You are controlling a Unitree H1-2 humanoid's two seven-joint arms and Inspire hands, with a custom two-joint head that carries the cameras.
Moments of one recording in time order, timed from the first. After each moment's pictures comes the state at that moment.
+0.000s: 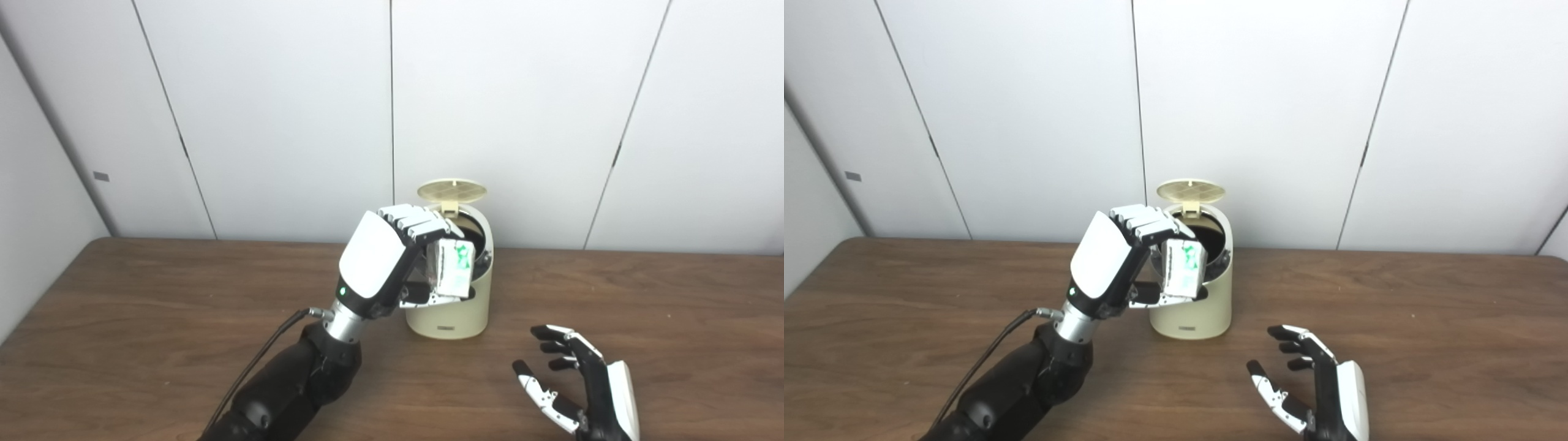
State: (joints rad) left arm -0.70 0.24 -0.59 0.46 0.85 -0.46 0.85; right arm 0.02 0.02 0.10 -0.11 -0.55 -0.04 -0.31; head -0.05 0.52
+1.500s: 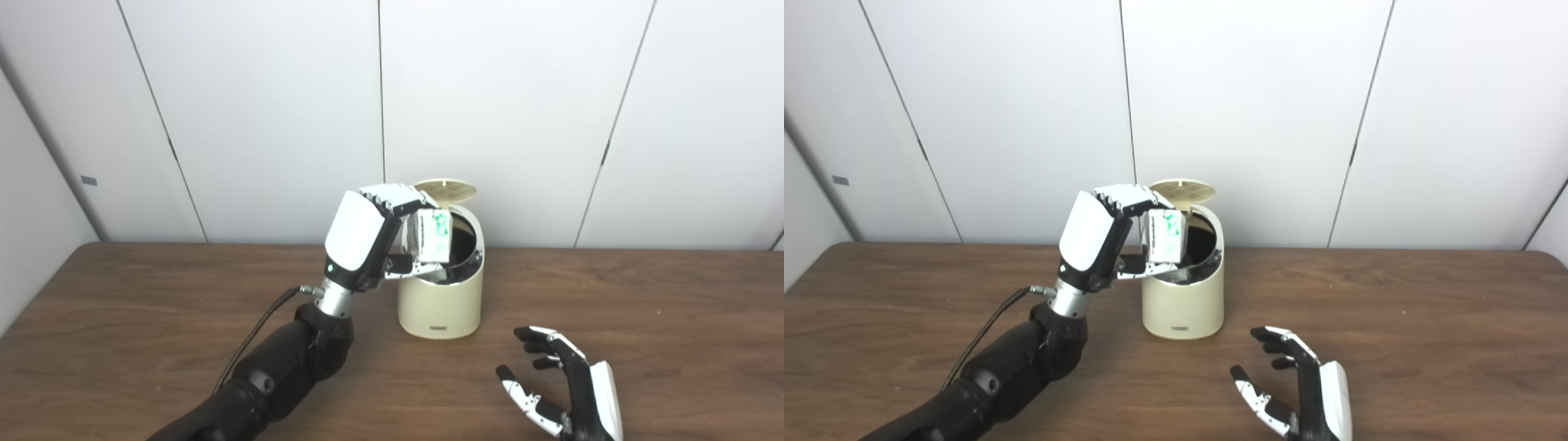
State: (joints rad) left arm -0.82 0.23 -0.71 0.74 0.67 -0.47 1.01; right arm 0.05 0.05 0.13 -0.13 -0.57 -0.05 -0.31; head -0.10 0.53
